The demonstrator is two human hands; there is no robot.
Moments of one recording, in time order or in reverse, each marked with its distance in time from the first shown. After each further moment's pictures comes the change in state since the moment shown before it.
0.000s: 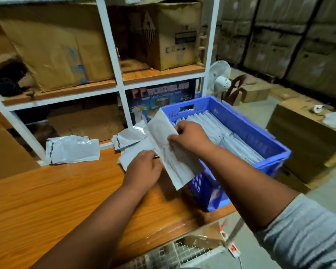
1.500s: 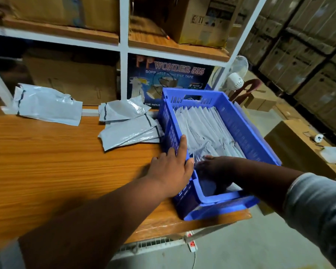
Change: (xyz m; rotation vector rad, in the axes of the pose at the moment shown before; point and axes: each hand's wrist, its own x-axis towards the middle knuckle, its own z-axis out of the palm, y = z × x) left_hand 0.024 0.077 0.098 0.178 -0.217 0.050; right_hand 0.052 0.204 -0.001 -1.336 -1.114 -0.756
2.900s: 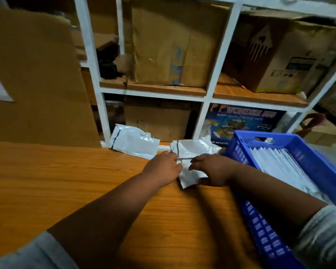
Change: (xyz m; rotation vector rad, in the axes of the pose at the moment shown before) left_hand -0.005 -0.279 -0.144 -0.117 0.022 -0.249; right_hand 0.102 -0.044 -0.315 0.336 0.514 0.046
